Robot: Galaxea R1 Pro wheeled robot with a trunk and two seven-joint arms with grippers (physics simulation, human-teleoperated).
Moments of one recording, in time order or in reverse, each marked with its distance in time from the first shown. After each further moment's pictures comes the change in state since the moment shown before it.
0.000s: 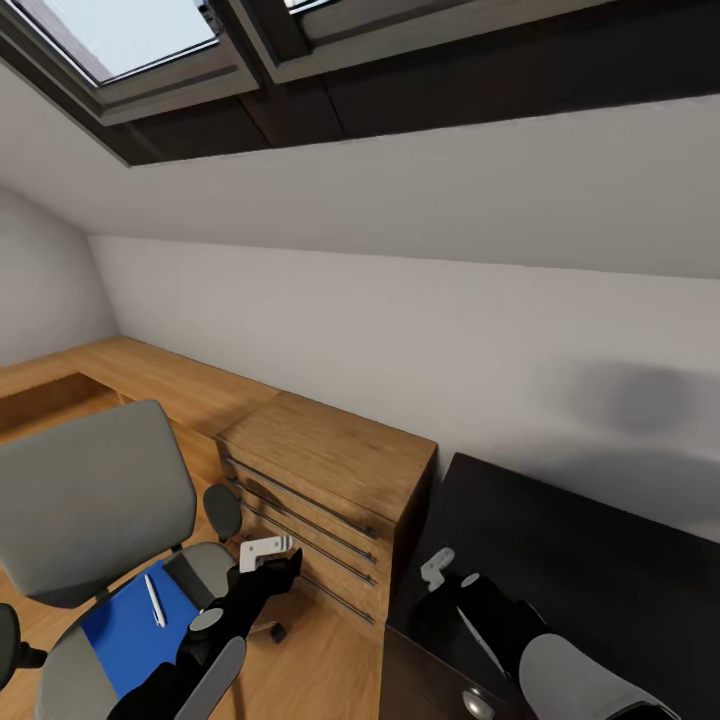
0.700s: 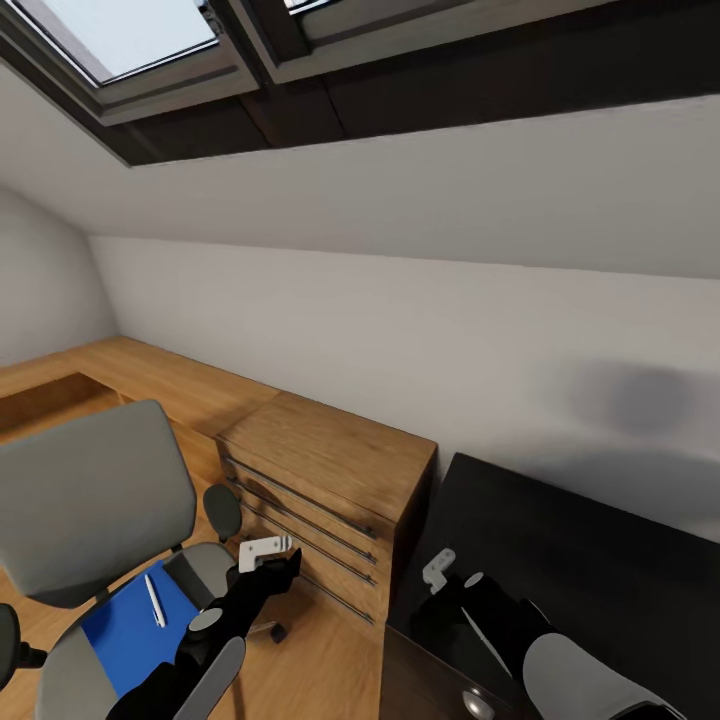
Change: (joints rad) left arm 0.000 0.003 0.000 -0.001 0.000 0.000 0.000; right arm -0.001 -0.013 -0.001 -0.001 0.016 -0.002 0.042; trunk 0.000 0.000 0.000
